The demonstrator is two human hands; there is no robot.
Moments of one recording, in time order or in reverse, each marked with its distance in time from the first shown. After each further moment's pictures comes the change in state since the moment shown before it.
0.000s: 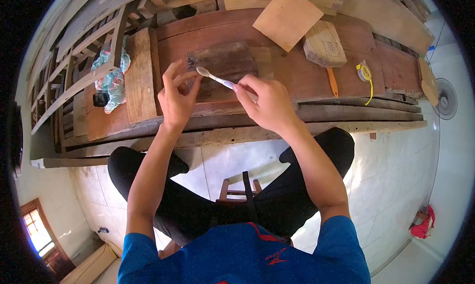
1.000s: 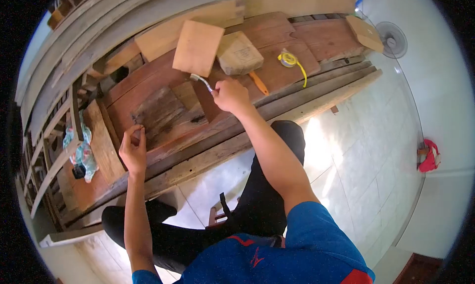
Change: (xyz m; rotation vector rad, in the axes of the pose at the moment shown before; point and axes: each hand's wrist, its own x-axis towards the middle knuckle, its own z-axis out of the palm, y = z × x) left_hand 0.001 0.000 0.004 -0.042 -0.031 0.005; right_hand 0.005 0.111 -0.056 -0.519 0.064 0.594
